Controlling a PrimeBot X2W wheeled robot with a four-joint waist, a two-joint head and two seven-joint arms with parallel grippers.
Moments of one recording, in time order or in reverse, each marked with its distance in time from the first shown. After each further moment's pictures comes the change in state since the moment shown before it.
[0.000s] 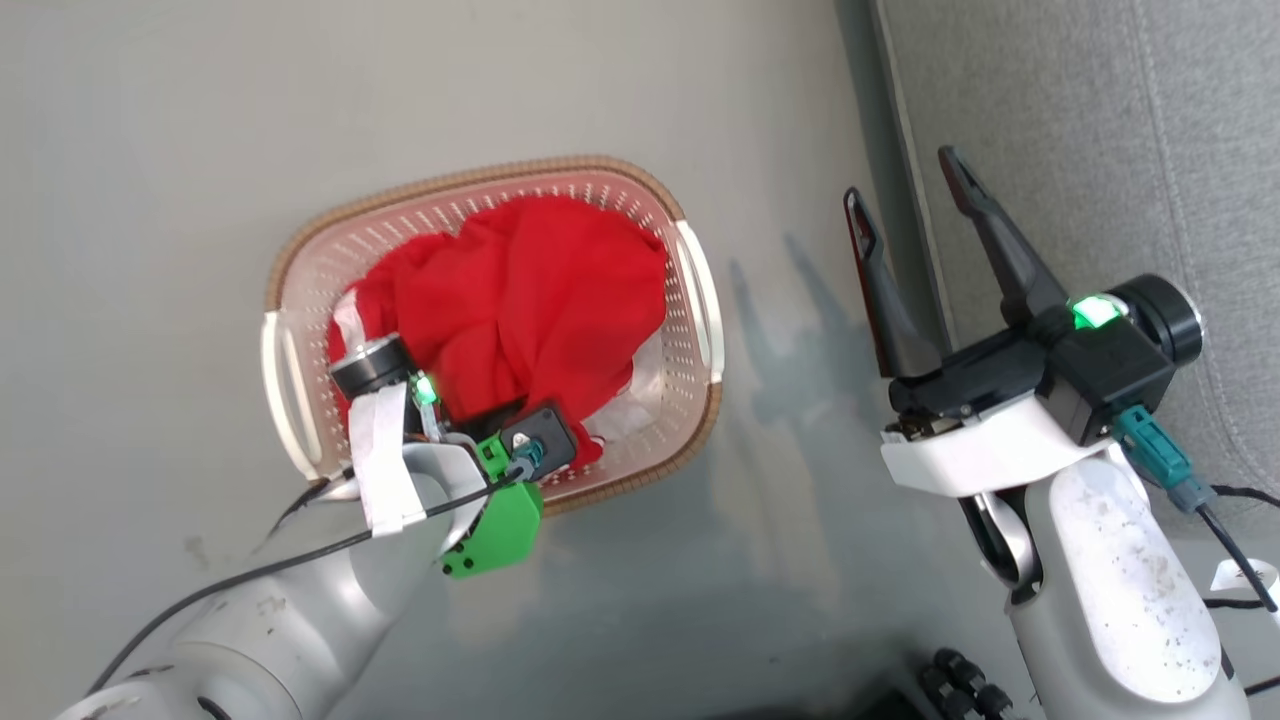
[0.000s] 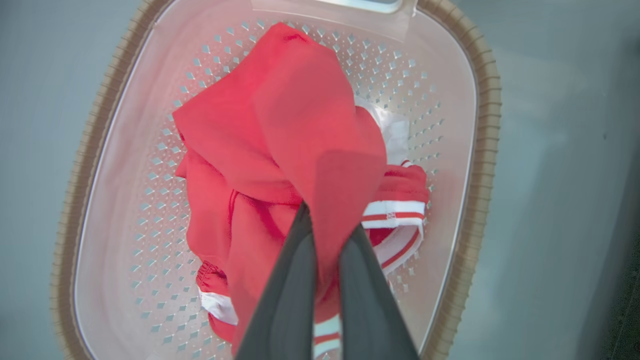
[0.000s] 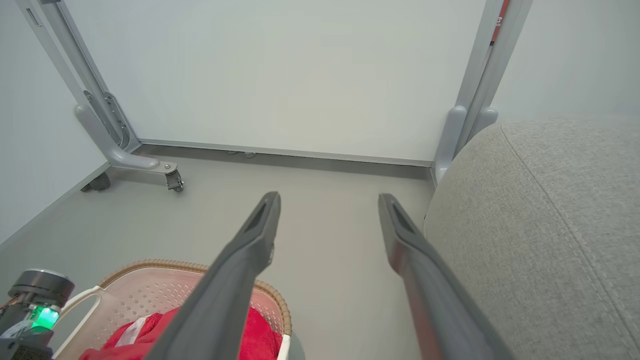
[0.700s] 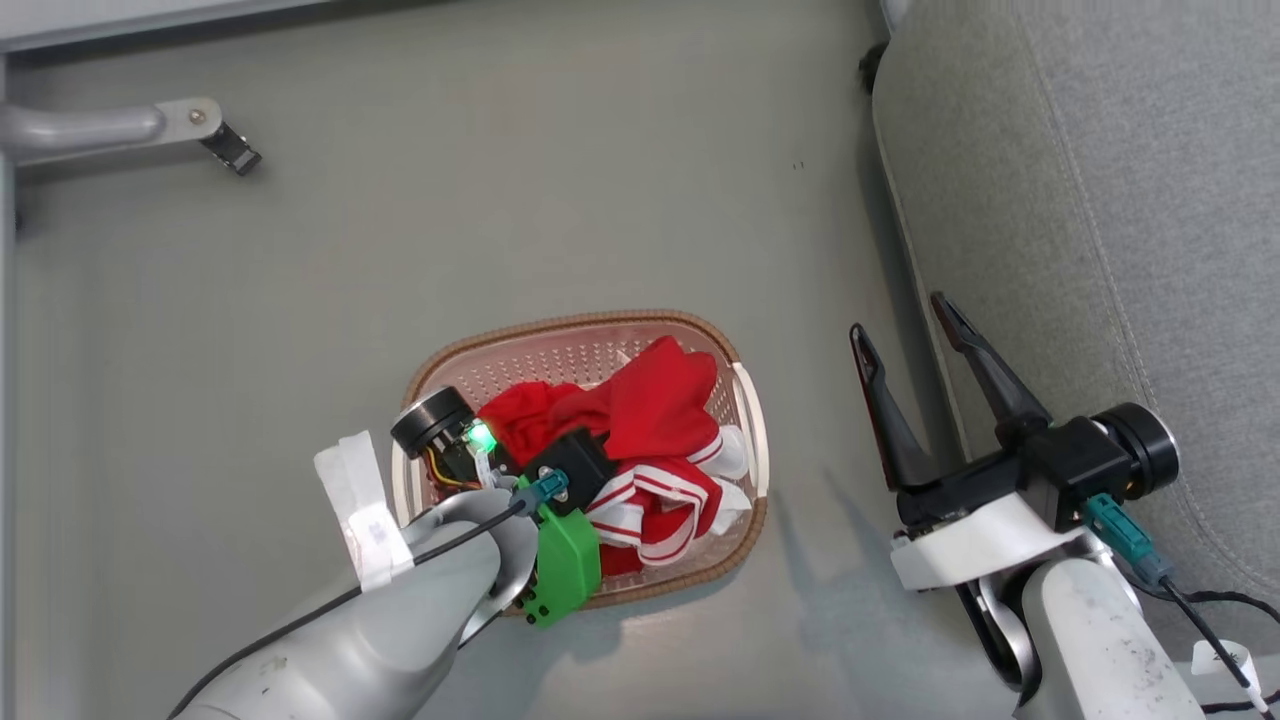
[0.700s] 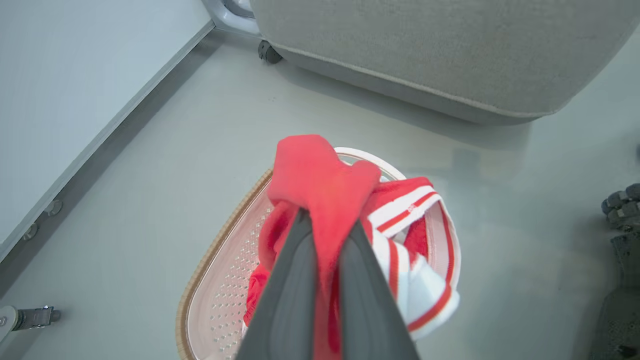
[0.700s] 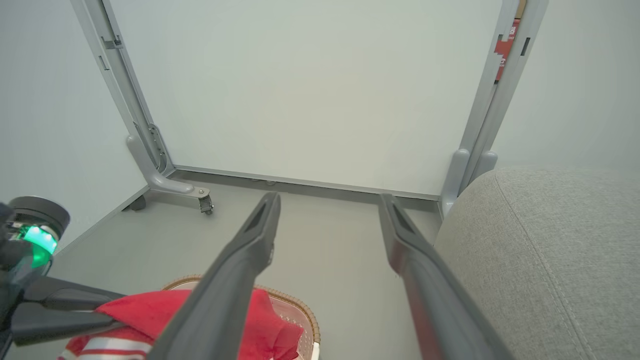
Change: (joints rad) left arm 0.133 0.062 0.071 -0.328 -0.202 0.000 -0.016; right arm 0.162 0.000 -0.019 0.069 -0.008 0.000 0.000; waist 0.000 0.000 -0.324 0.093
